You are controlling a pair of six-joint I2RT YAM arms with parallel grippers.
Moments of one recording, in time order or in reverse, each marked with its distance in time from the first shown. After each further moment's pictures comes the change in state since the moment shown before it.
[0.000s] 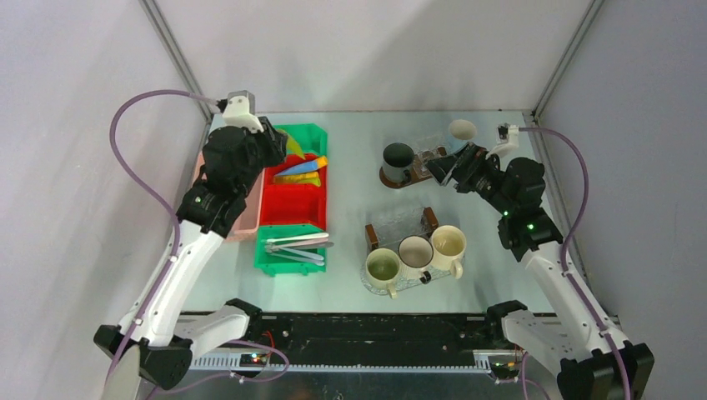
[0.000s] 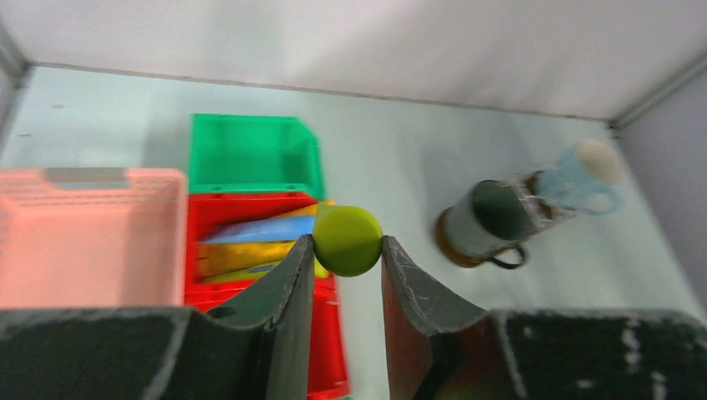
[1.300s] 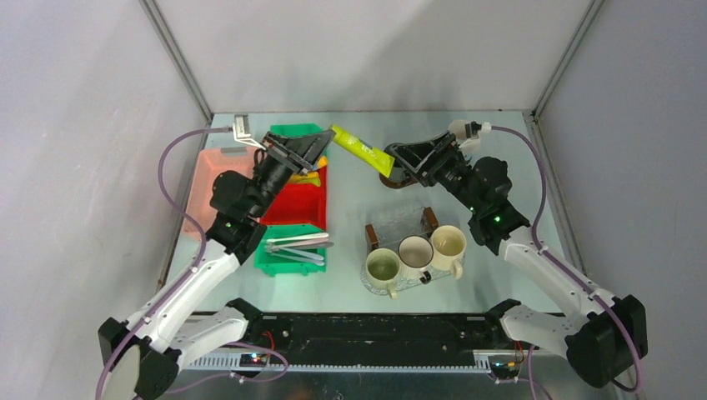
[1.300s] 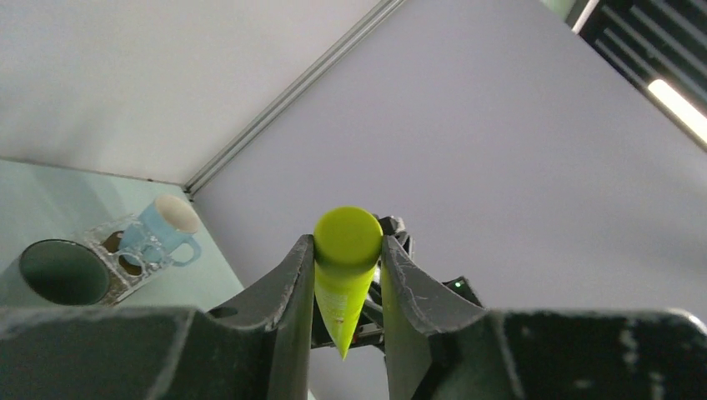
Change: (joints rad) left arm -0.144 -0.114 -0.412 0.903 0.375 -0.731; right arm 0.261 0.171 -0.002 0.356 0.135 0.500
